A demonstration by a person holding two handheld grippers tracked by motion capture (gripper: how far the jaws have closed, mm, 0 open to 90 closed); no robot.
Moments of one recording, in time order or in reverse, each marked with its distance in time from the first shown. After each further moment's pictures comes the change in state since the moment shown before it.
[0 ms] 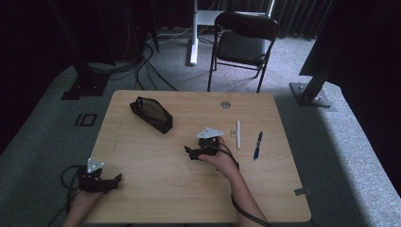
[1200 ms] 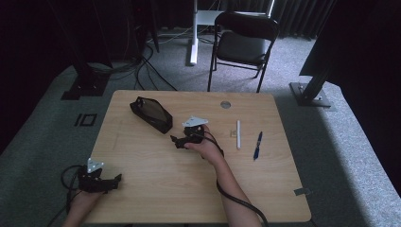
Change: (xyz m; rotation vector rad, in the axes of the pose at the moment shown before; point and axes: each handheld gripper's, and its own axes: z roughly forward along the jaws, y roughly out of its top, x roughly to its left) left arm 0.000 0.000 0.000 0.001 0.000 0.001; right arm 0.005 0.041 0.048 -0.041 0.037 -0.024
